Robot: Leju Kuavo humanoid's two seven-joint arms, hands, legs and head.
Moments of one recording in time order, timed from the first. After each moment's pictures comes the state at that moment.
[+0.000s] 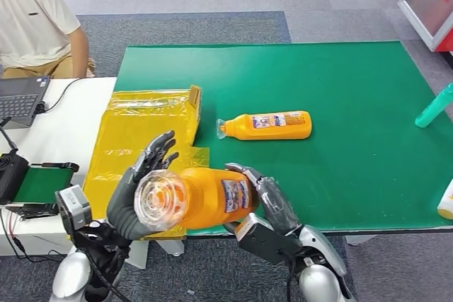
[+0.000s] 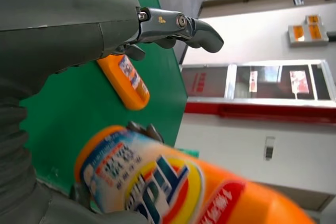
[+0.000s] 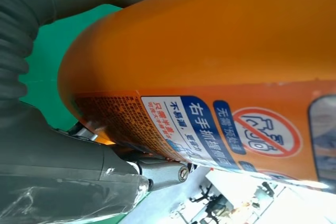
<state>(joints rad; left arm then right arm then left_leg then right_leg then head) 0.07 -0.13 -0.30 -1.84 0.07 -0.41 -0.16 0.03 0.11 0.41 -1.75 0.57 0.10 -0.18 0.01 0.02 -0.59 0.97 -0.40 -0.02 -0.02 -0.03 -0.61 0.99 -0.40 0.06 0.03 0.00</state>
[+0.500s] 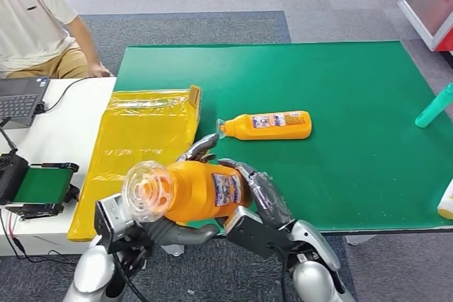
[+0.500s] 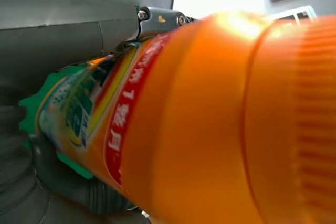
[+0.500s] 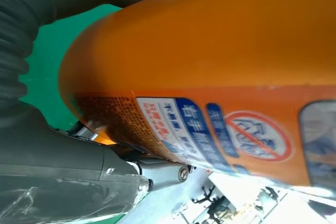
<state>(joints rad) -0.02 -0.12 -0.47 -1.82 -0.05 -0.38 -0.17 -0.01 0.12 0.45 -1.75 0.57 0.09 -0.10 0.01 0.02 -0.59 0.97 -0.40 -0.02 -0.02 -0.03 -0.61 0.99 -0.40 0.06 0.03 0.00</state>
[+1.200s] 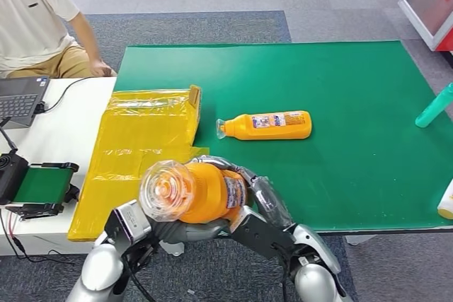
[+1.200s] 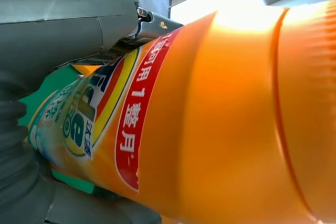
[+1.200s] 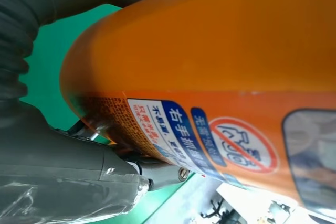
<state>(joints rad) -0.05 -0.10 -0.51 -1.79 -0.15 -0.36 -0.21 0.01 0.12 0.44 -1.75 0.53 0.11 -0.09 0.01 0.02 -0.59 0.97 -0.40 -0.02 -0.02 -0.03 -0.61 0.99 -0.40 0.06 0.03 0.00</state>
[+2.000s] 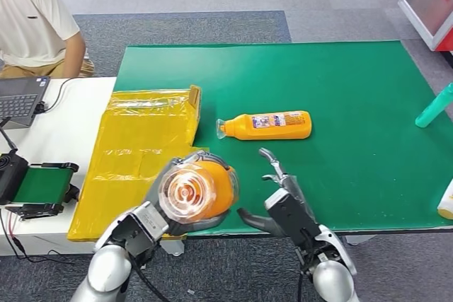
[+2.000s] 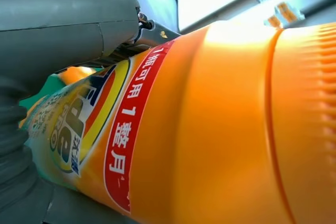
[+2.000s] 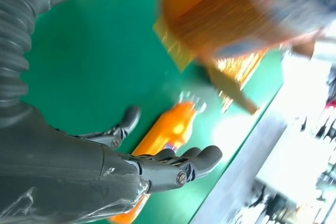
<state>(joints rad) -0.05 -0.13 -0.49 -1.79 -0.36 -0.21 -0.23 0.06 0.14 0.28 -1.74 0.40 0.08 -0.07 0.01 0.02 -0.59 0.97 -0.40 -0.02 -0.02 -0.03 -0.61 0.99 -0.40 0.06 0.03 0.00</state>
